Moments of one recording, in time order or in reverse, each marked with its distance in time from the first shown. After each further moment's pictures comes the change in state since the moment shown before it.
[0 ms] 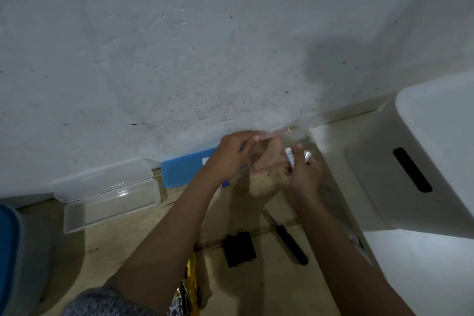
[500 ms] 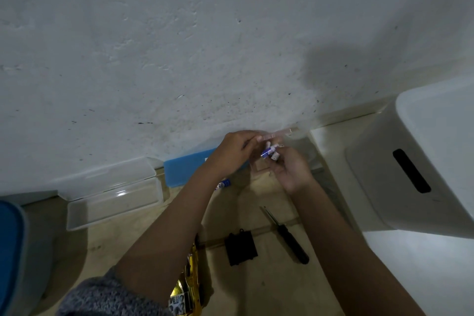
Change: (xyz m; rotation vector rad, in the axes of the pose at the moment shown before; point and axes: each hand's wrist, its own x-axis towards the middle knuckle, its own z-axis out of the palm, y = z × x) left_hand 0.004 0.002 -0.009 0.060 -0.052 0.065; right_hand -0.001 -0.018 0.027 0.335 -0.341 0.410
